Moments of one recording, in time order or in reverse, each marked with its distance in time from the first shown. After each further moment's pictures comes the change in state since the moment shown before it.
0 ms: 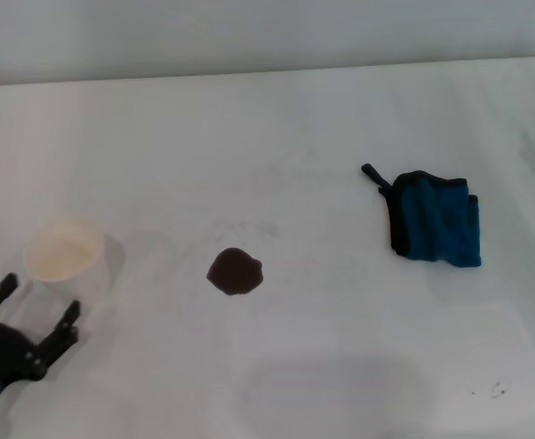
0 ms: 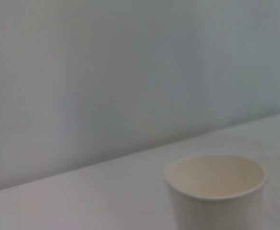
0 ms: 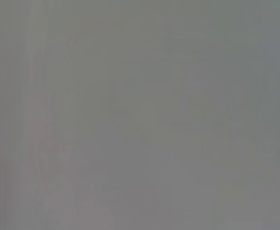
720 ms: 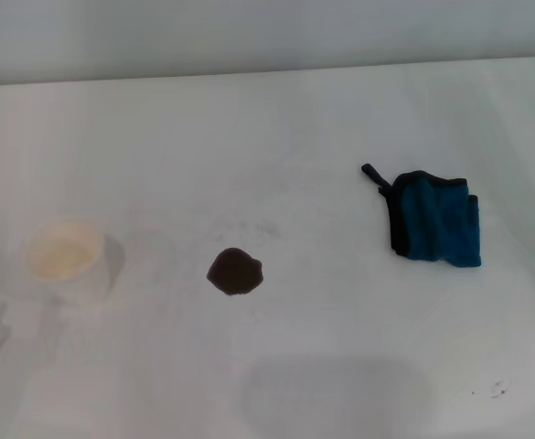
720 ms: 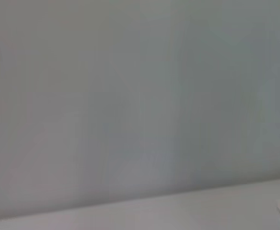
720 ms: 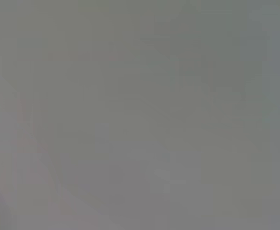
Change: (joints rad) left arm 0.102 0.010 -0.001 -0.025 -0.223 0.151 -0.045; right arm -0.046 -0.010 -0.083 -0.276 -0.103 -0.157 0.752
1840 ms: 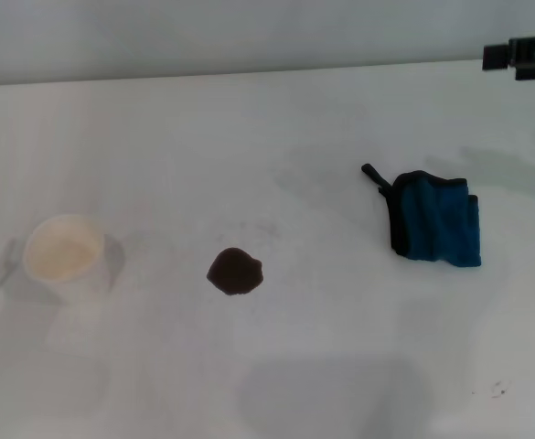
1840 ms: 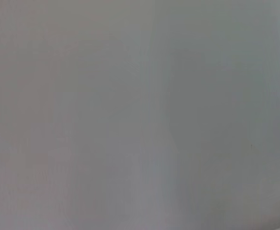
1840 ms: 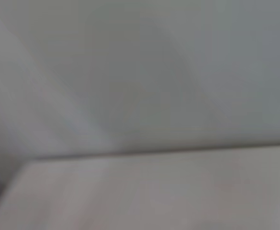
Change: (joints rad) left arm -0.188 0.007 0.005 -0.194 -0.016 0.068 -0.101; right arm 0.087 -0.016 -0.201 -1.119 -0.982 0.457 1.505
